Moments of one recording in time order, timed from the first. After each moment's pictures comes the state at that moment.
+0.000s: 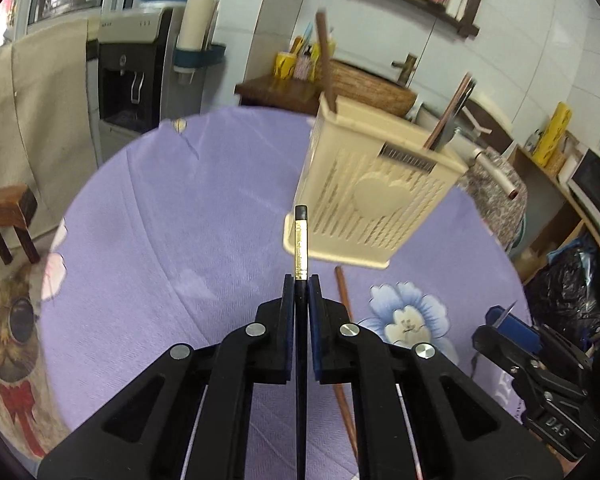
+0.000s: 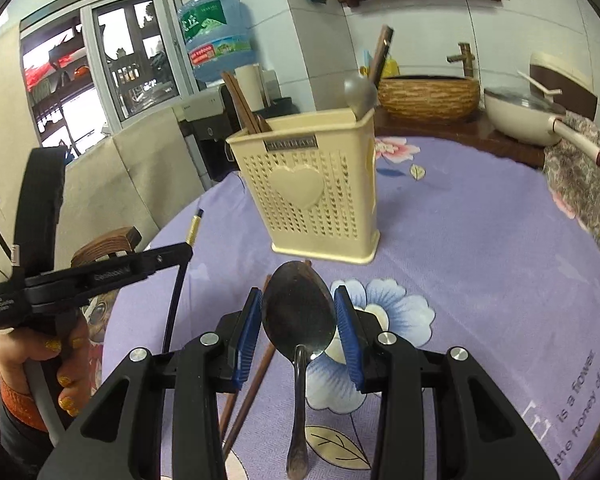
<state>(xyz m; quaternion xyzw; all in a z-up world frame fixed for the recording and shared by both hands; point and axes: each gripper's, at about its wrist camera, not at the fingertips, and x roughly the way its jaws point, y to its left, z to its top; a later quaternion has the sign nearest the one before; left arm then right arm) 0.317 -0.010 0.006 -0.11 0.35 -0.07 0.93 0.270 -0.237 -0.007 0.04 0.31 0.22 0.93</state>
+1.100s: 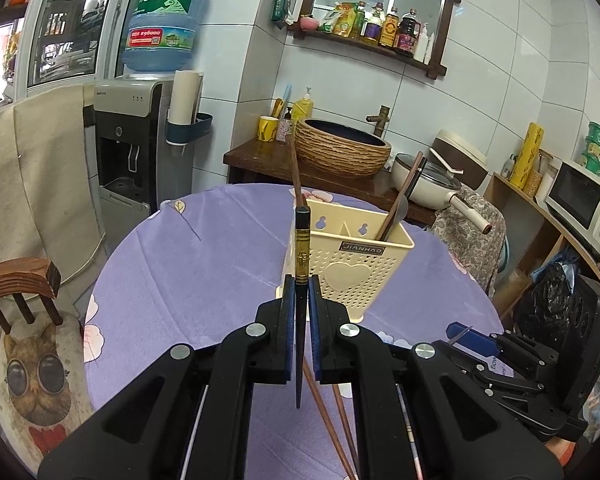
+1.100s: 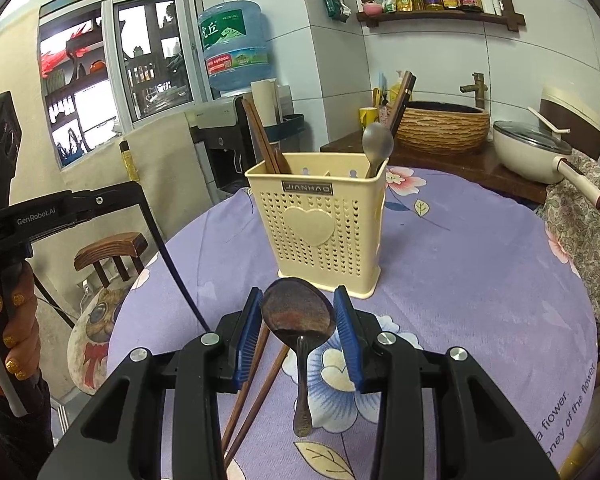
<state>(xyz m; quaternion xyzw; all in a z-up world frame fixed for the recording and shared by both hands) 0.289 -0.002 0.089 -0.09 0.27 -0.09 0.96 0.273 -0.232 0.023 0.01 0.28 0.22 0.93</state>
